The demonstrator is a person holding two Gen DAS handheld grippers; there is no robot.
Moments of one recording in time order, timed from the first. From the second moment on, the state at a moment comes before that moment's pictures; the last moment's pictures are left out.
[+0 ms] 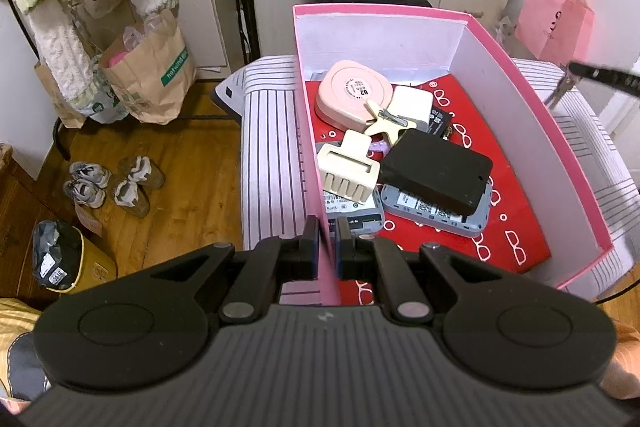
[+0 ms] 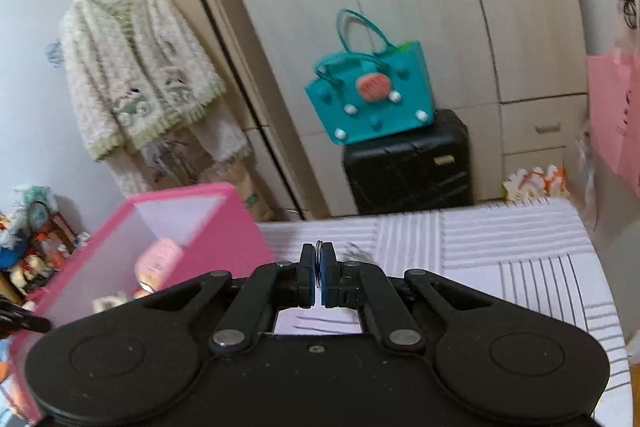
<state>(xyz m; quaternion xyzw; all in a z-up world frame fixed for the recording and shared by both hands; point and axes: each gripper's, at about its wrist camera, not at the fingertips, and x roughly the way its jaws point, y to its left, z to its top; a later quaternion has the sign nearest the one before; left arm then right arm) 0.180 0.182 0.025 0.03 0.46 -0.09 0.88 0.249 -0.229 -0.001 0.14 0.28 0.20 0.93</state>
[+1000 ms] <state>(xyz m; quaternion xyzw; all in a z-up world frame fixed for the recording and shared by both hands) 0.182 0.188 0.029 0.03 0.47 -0.11 0.88 0.225 -0.037 0.001 0.05 0.41 0.46 0.78</state>
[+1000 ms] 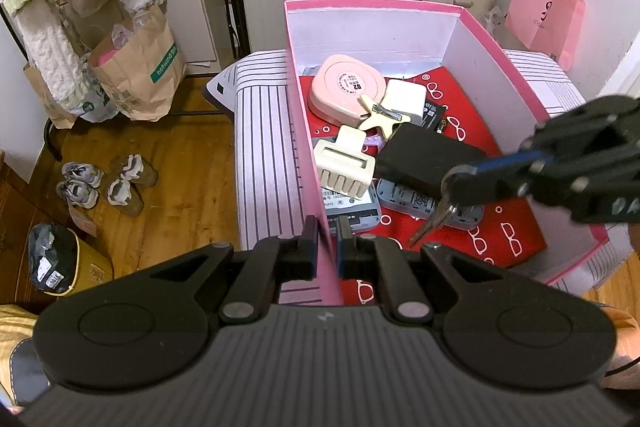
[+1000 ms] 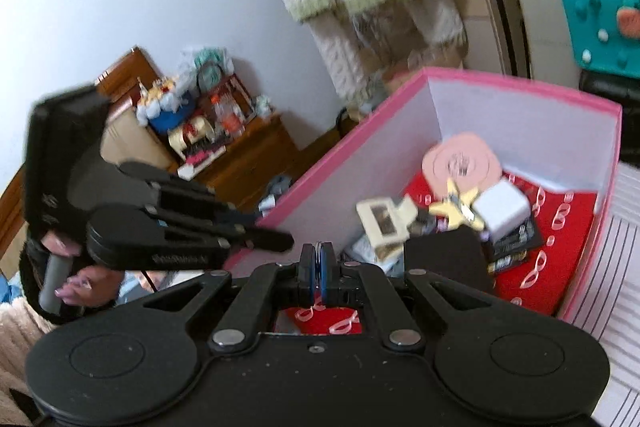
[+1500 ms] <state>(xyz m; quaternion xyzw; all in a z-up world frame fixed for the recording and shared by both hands) 0.182 0.191 0.029 0.02 0.47 -0.11 0.88 0.197 -0.149 0.036 0.06 0.36 0.36 0.86</state>
